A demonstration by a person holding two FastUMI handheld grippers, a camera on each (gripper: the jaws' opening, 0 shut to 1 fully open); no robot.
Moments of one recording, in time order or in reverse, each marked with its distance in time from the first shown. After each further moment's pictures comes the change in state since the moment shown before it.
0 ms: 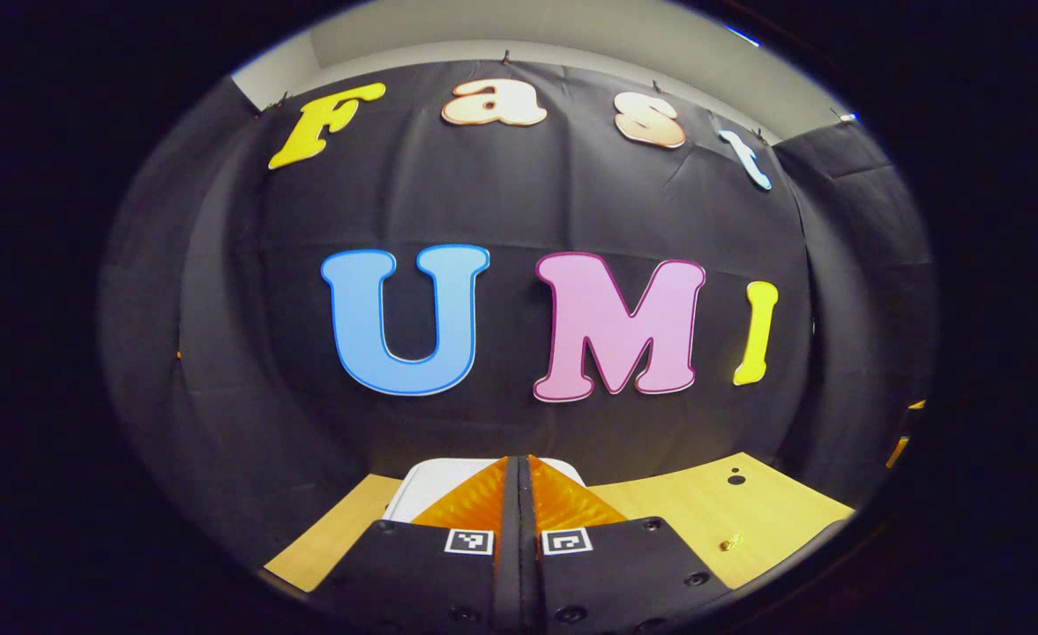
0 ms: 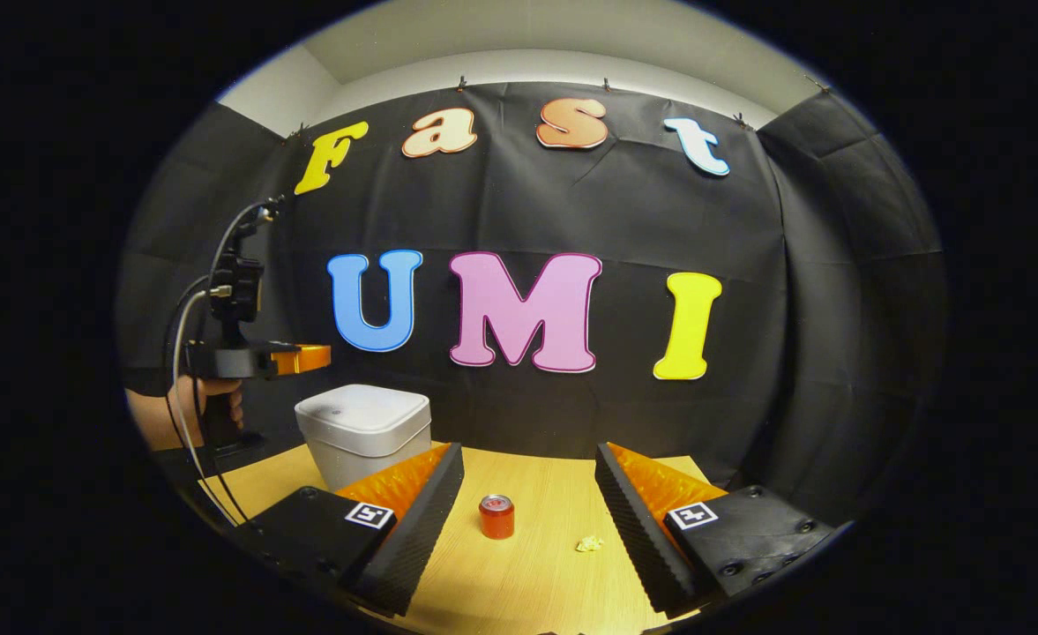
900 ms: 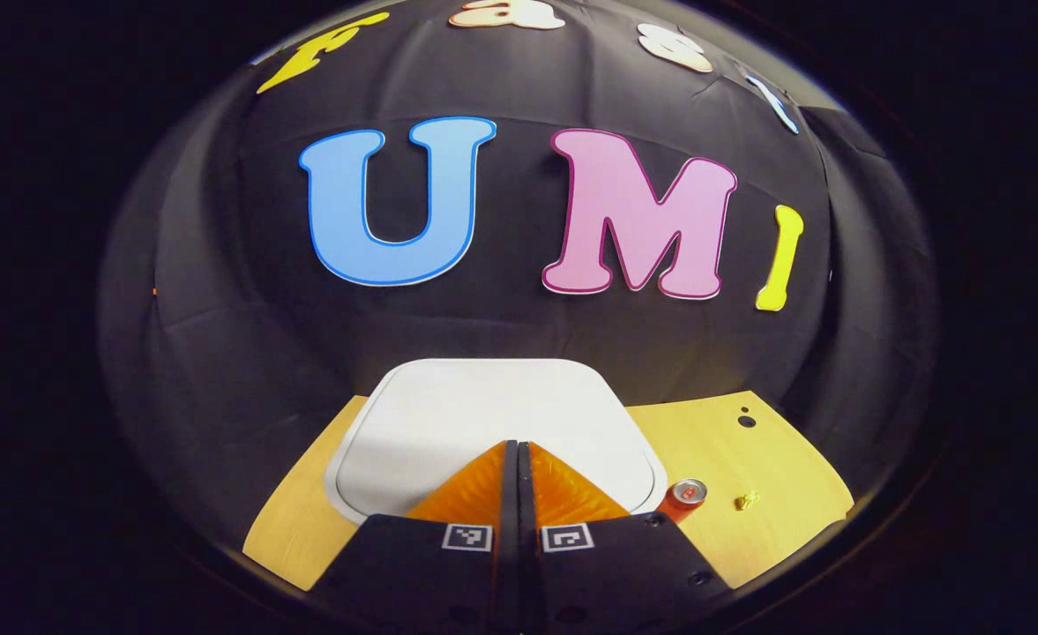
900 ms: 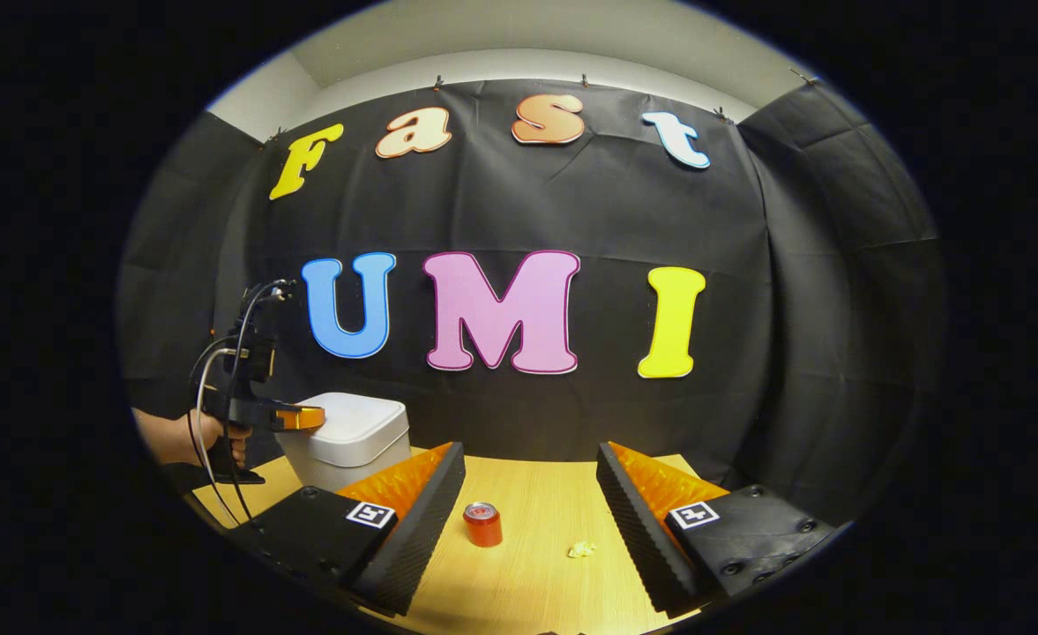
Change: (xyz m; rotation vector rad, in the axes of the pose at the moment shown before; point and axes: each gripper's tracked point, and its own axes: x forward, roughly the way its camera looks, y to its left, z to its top) left arm 0.035 0.011 -0.092 -0.004 0.285 0.001; right arm 0.018 -0.018 0.002 0.020 -0.017 -0.058
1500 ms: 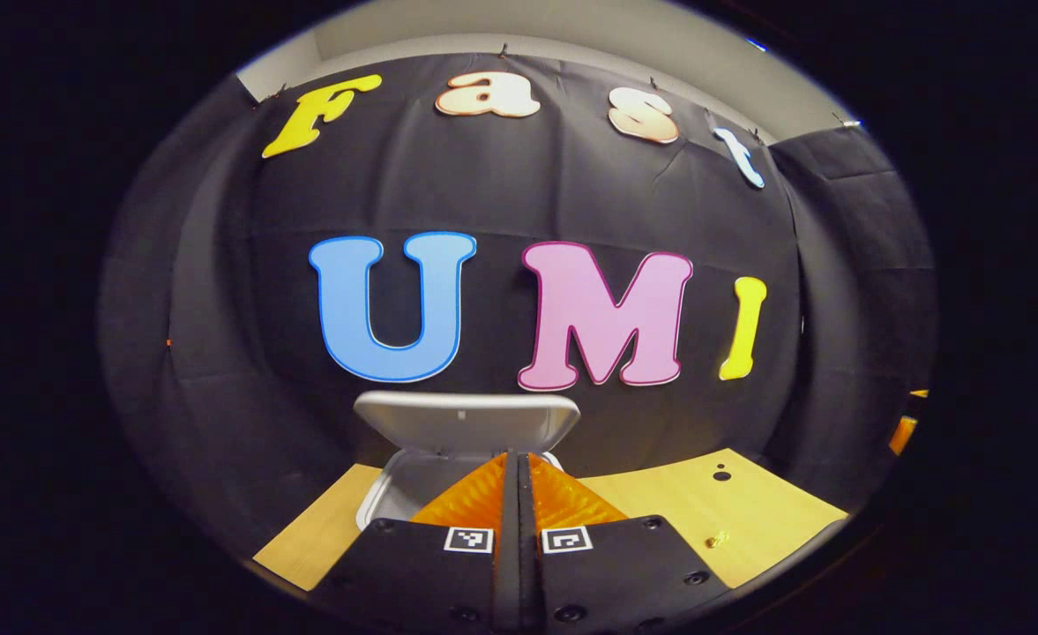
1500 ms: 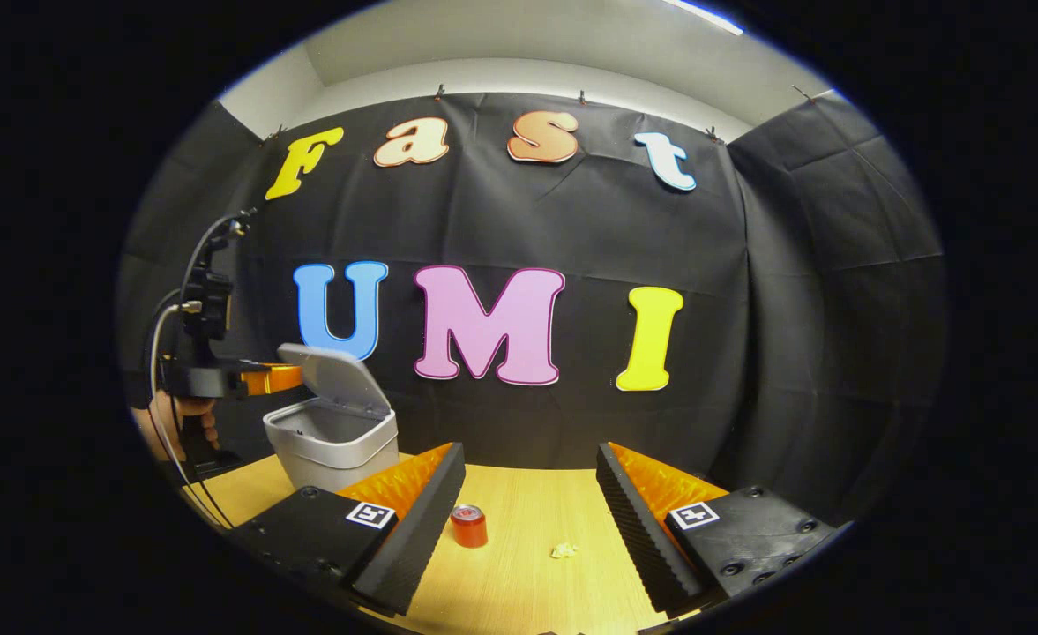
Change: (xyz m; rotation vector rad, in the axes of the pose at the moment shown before) left arm -0.098 -0.038 0.082 -0.009 -0.333 -0.015; right arm -0.033 -0.002 0.015 -0.021 -0.040 -0.074
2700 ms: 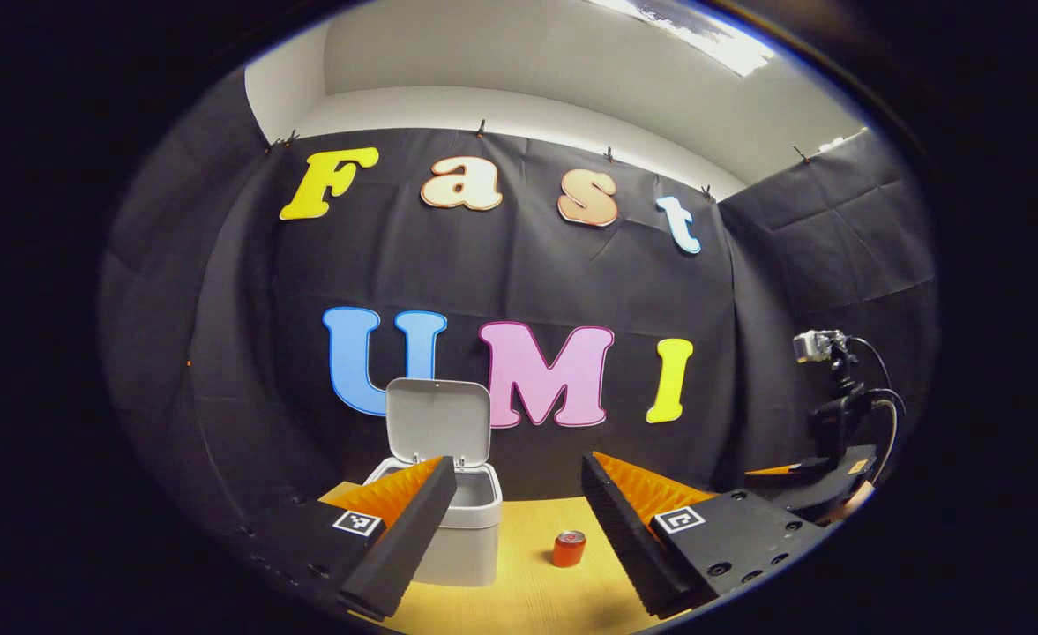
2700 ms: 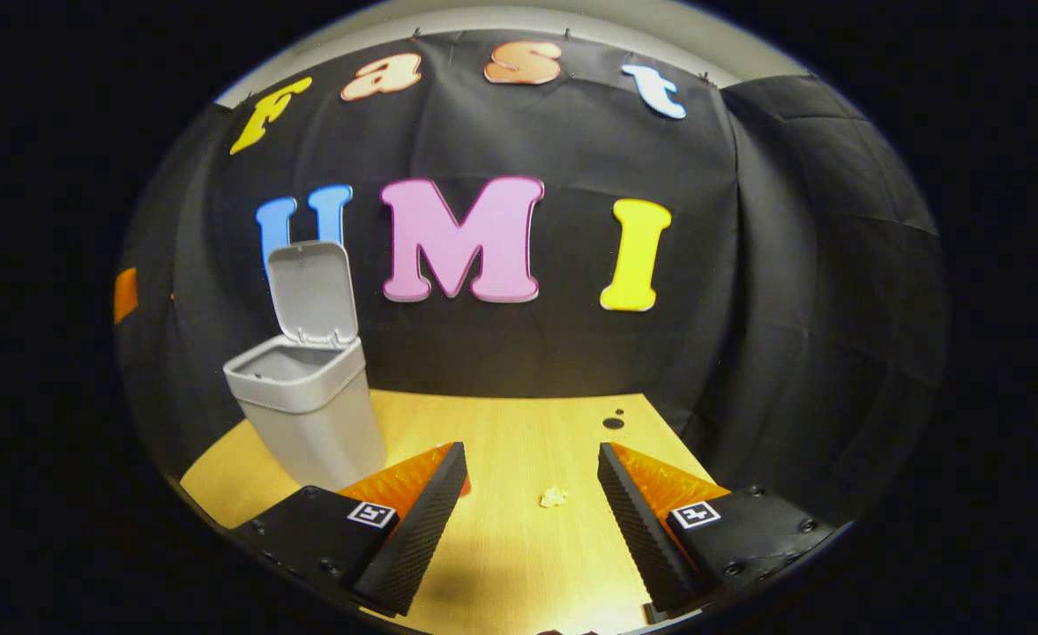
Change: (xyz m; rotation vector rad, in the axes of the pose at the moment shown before) left arm -0.167 -0.058 0.026 0.011 -0.149 -0.083; right arm 0.041 -0.016 -0.105 -0.002 0.343 -0.061
